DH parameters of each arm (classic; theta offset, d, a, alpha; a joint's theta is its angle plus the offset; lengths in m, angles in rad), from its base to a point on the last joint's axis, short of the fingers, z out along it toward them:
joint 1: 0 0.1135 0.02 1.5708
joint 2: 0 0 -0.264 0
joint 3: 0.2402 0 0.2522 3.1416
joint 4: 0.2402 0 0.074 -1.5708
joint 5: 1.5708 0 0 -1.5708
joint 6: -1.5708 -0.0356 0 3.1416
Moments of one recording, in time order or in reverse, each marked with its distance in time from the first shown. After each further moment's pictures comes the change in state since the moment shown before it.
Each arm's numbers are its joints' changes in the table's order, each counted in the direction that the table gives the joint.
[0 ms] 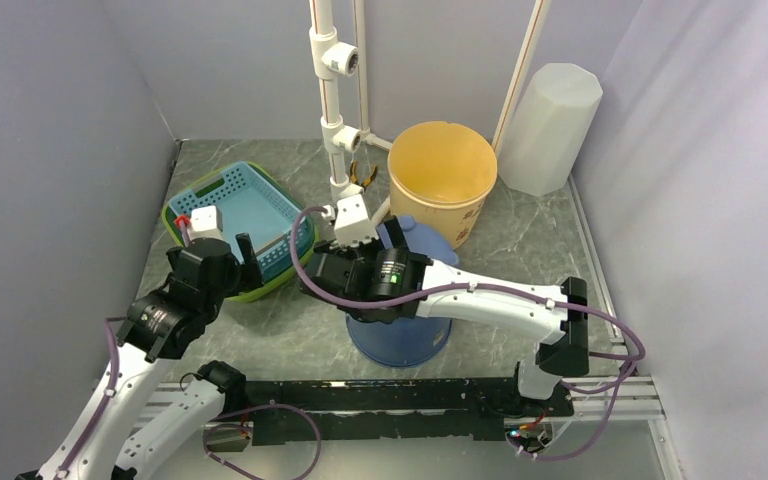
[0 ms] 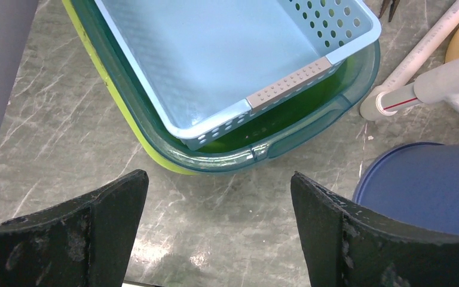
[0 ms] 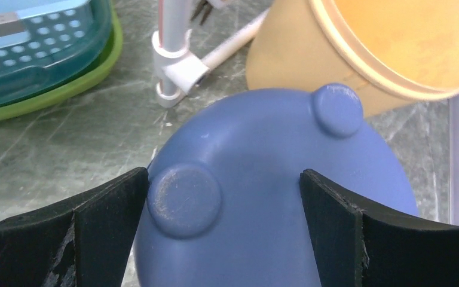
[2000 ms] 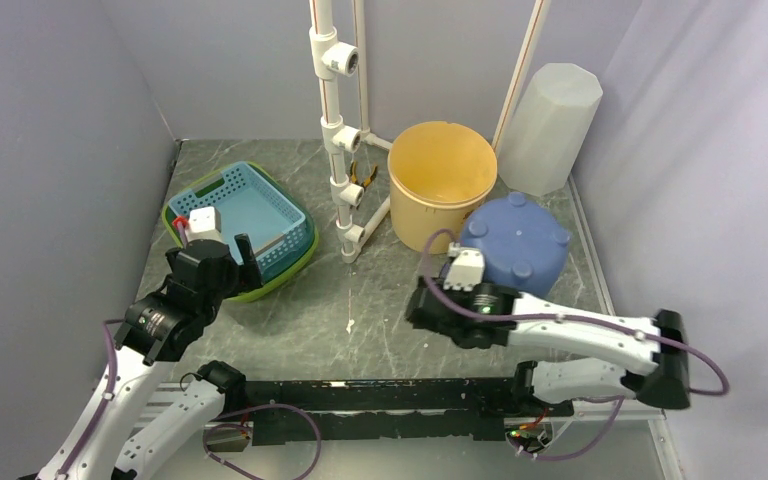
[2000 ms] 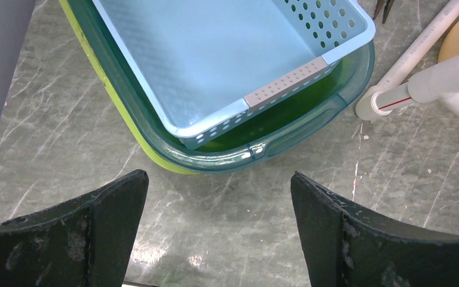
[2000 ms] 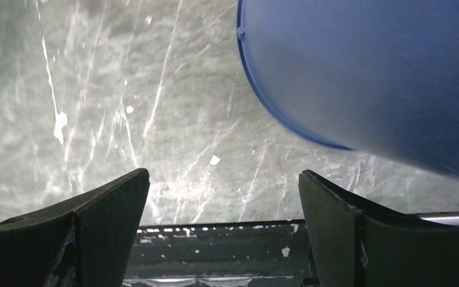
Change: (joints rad) left arm 0.003 0.015 0.000 0.000 0.007 -0.001; right arm -0.052 0.475 -0.745 0.064 -0.306 -0.615
